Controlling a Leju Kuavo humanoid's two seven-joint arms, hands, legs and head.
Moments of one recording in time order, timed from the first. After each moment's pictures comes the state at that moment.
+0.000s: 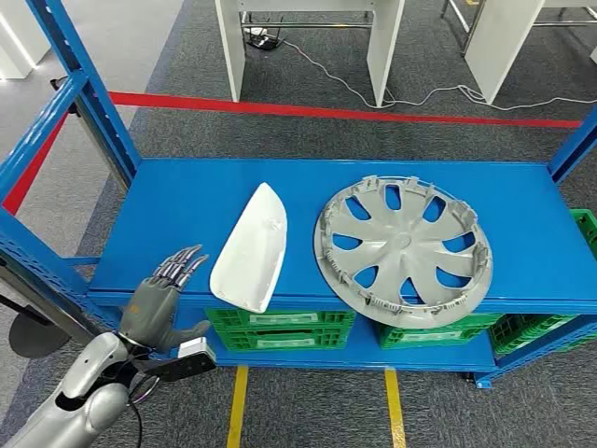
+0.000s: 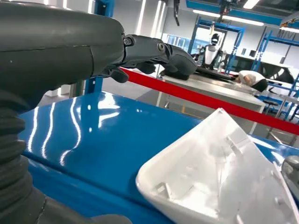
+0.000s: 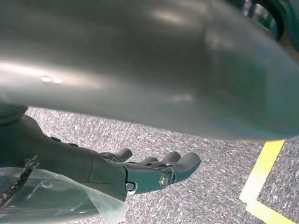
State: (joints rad) left arm -0.15 0.35 -0.55 -1.38 -0.82 0.39 -0.16; right arm -0.01 -0.50 1.55 -1.08 -1.20 -0.63 -0.19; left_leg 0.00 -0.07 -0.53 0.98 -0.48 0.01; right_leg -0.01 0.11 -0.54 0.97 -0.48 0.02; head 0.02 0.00
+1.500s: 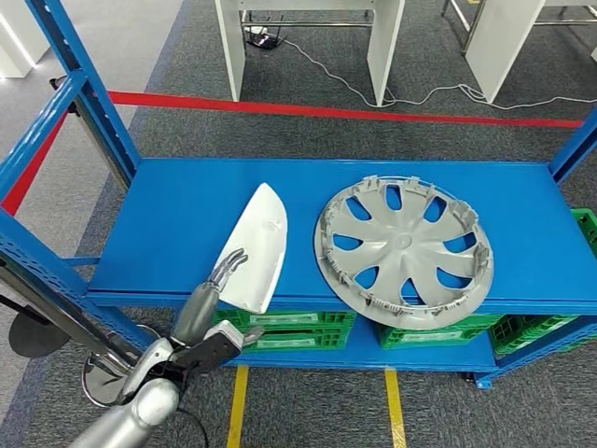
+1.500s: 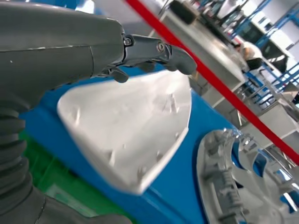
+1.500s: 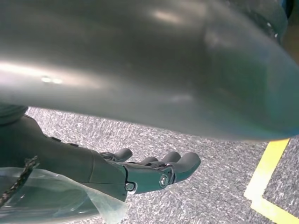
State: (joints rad) left arm -0.16 0.12 -0.61 -1.24 -0.45 0.39 -0.27; right arm -0.03 -0.50 1.56 -1.01 -1.23 -0.60 -0.21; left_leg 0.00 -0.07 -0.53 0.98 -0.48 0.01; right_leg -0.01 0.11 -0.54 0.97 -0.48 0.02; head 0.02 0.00
